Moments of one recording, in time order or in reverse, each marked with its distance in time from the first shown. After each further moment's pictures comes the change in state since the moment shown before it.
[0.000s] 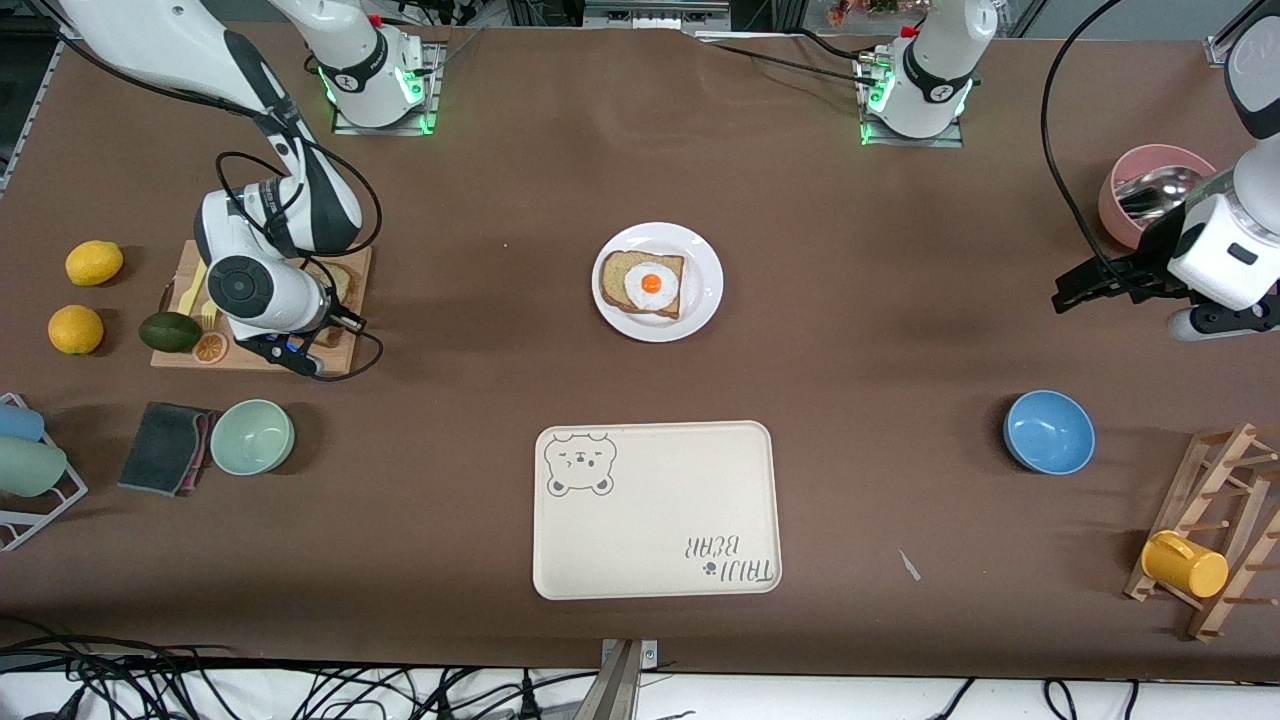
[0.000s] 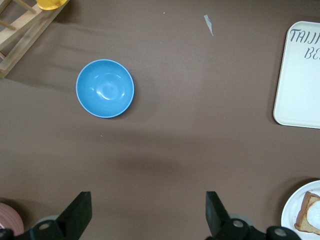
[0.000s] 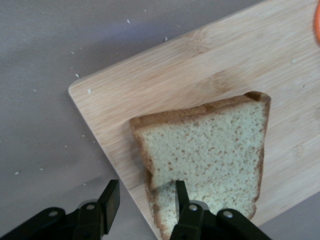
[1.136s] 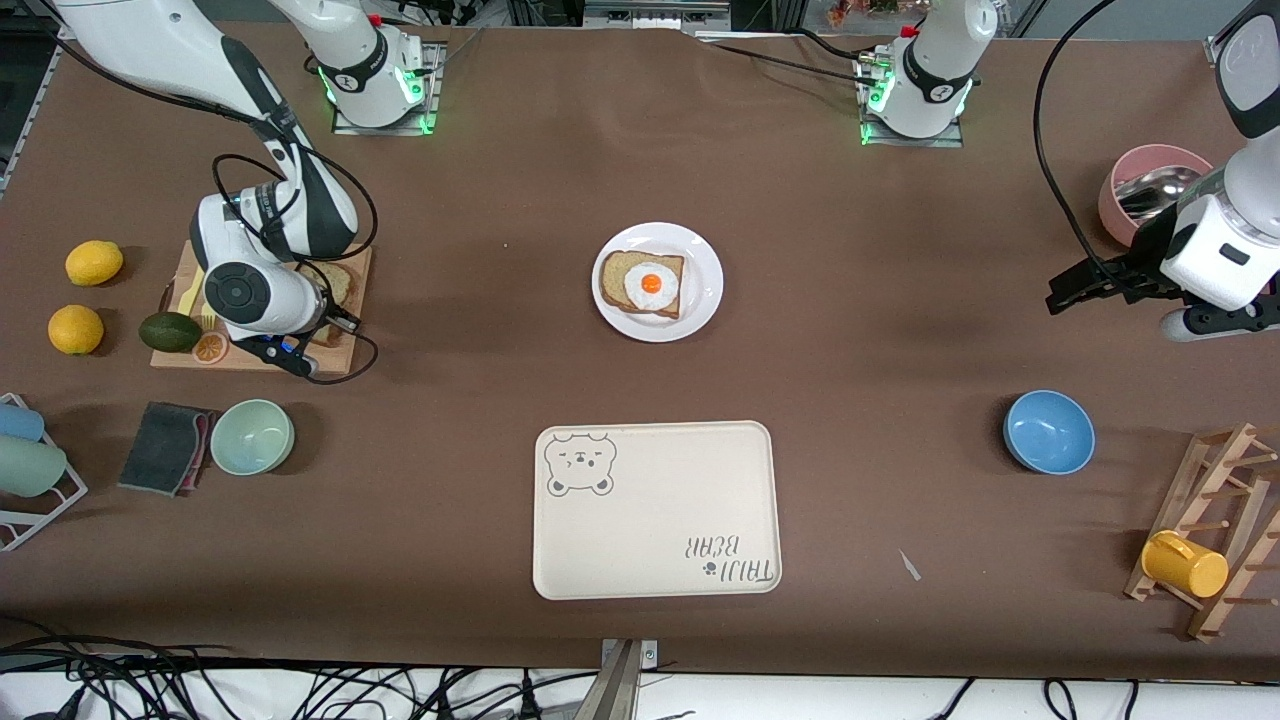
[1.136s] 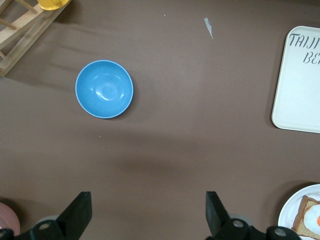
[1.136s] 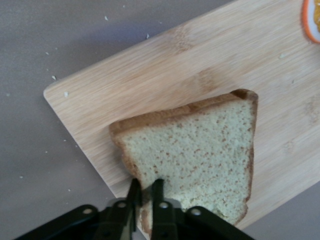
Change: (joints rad) left arm 0.001 0.000 -0.005 0.002 0.001 0.008 -0.025; right arm -0.005 0.008 -0.005 0.010 -0.011 -0.028 0.027
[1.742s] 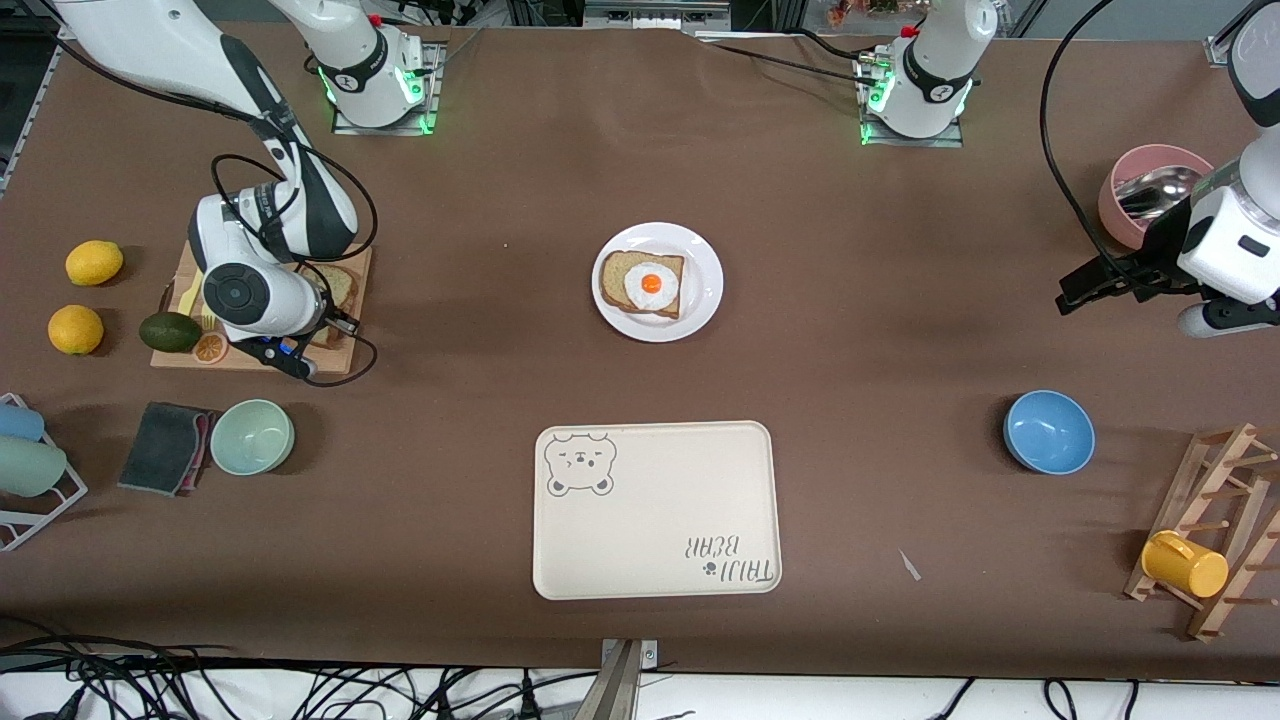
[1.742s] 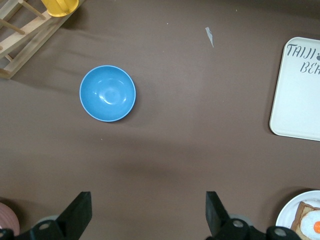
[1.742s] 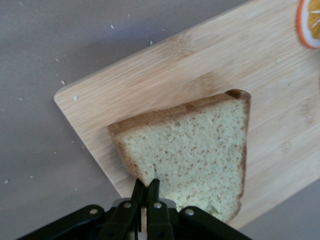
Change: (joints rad) left arm 0.006 -0.014 0.001 0.005 0.000 0.006 -0.017; right arm 0.001 -0.002 0.011 0.039 0.000 -0.054 0.002
